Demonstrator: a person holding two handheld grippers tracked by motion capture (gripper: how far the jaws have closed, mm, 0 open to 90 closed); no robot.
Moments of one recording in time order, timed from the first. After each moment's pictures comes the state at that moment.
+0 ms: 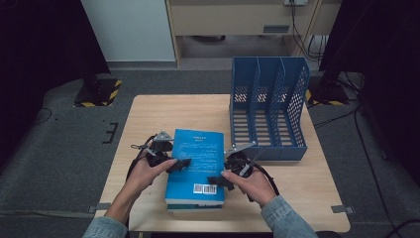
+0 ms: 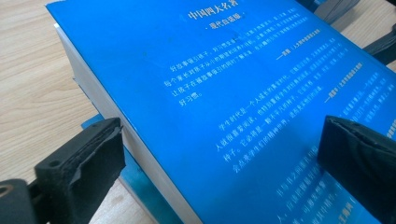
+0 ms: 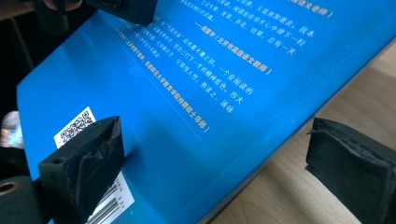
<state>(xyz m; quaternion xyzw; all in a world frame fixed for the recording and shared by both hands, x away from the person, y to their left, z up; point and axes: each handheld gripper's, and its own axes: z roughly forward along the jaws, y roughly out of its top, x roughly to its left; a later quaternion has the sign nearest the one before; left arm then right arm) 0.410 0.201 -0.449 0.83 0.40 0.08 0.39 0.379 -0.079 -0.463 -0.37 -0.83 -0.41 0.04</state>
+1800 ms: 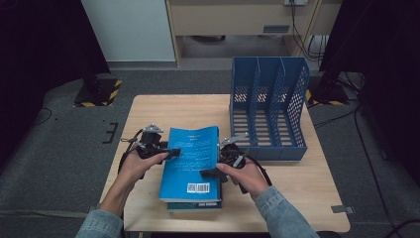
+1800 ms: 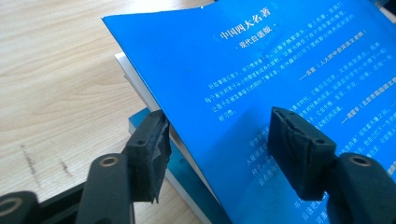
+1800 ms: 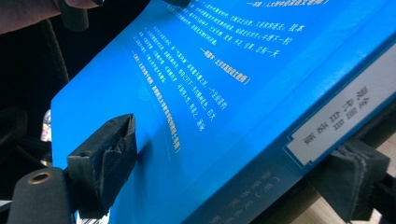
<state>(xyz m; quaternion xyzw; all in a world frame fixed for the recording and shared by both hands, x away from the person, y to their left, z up) 0.425 0.230 -0.437 0.81 0.43 0.07 0.39 0.402 -0.062 -0.459 -0.35 -0.83 -0.43 0.09</state>
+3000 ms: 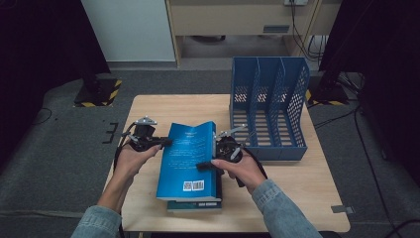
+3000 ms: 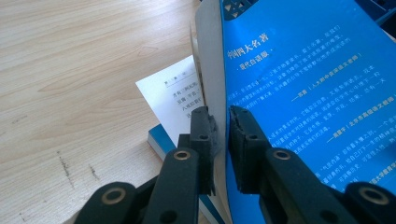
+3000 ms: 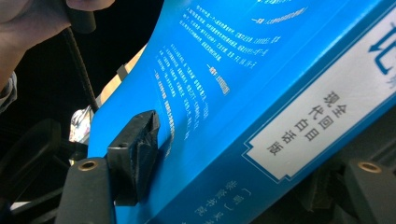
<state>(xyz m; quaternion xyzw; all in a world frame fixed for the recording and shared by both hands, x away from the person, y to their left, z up) 0.428 0.241 -0.407 0.81 0.43 0.08 0.39 0.418 -0.052 -0.443 -0.34 -0.82 -0.44 0.13</state>
